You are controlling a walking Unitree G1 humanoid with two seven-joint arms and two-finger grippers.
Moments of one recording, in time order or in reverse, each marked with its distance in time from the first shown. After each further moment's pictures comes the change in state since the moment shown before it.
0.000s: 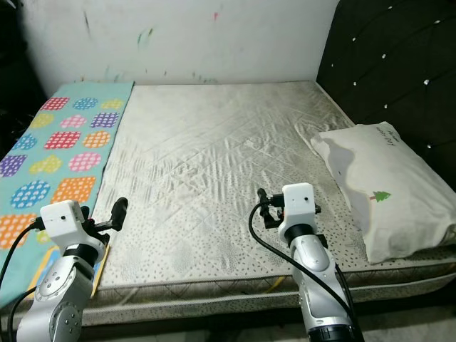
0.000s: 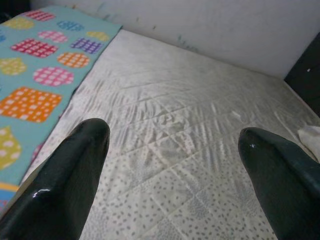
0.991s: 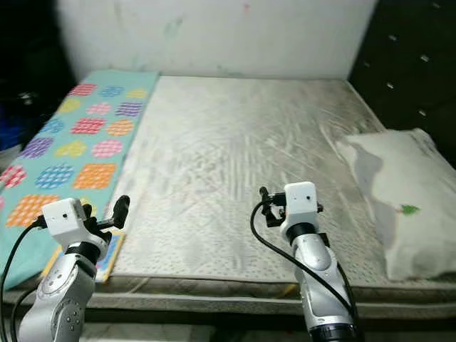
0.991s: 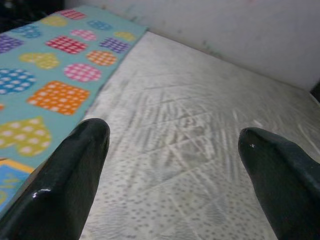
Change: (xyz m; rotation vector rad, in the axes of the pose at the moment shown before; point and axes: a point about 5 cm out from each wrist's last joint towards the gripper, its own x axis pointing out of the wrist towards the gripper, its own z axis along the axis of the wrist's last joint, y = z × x) left arm 0.001 -0.001 0.000 -0.015 -0.001 0.001; right arm 0.000 0.000 0.000 0.004 -0.004 0.001
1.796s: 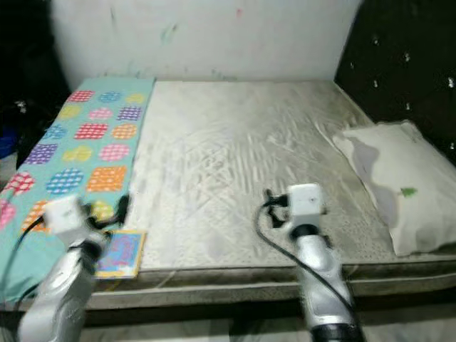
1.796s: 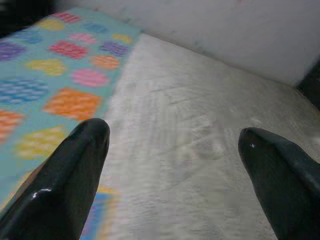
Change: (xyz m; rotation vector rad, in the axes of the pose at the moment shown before) left arm 0.002 0.005 -0.001 0.004 0.007 0.016; right arm 0.003 0.002 -0.001 0.007 0.006 0.009
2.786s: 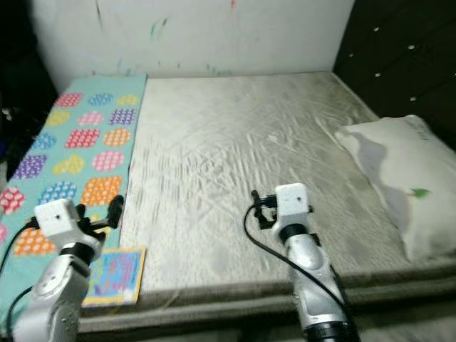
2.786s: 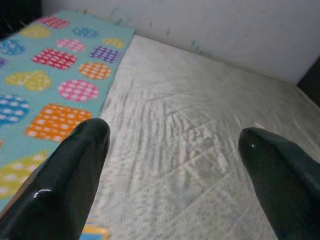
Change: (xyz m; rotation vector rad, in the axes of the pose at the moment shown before) left arm 0.002 -0.012 0.001 -0.025 -0.026 -0.060; right arm -0.003 -0.004 -0.006 -0.013 0.023 0.007
